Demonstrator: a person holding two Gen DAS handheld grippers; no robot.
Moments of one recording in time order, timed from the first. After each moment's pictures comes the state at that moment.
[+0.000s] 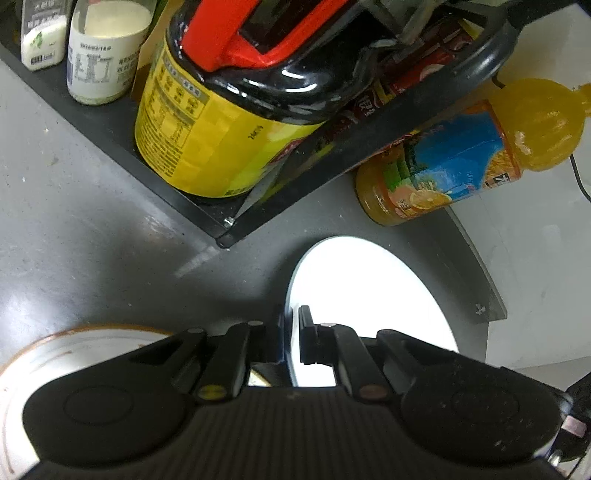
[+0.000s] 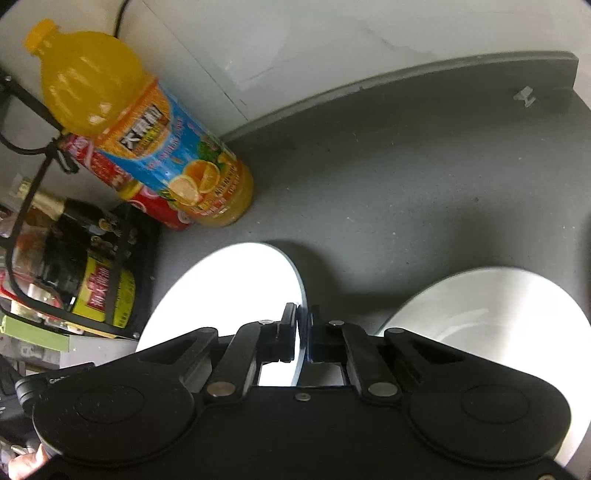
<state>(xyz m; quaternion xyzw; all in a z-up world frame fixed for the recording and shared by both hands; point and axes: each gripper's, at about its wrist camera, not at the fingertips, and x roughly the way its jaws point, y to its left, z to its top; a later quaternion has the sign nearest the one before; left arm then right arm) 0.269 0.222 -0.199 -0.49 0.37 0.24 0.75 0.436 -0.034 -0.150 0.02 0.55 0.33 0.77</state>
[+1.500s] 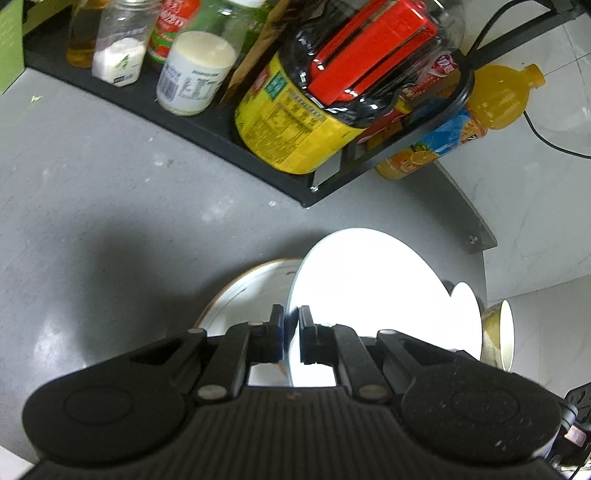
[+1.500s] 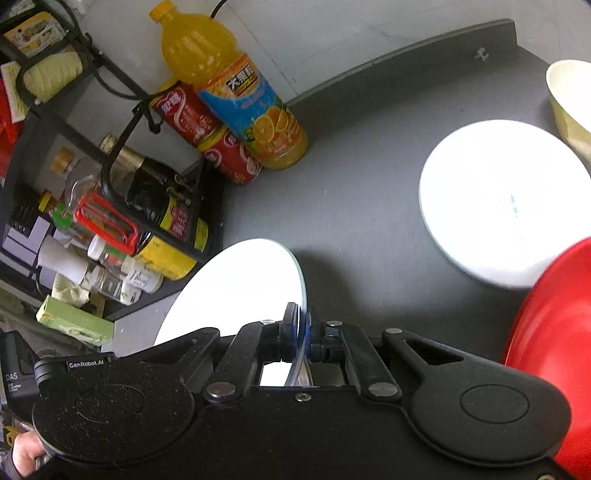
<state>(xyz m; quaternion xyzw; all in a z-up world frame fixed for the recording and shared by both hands) 0.143 0.245 -0.170 -0.45 0.42 0.17 0.77 0.270 -0.051 -0.131 0.10 0.52 0.31 0.79</state>
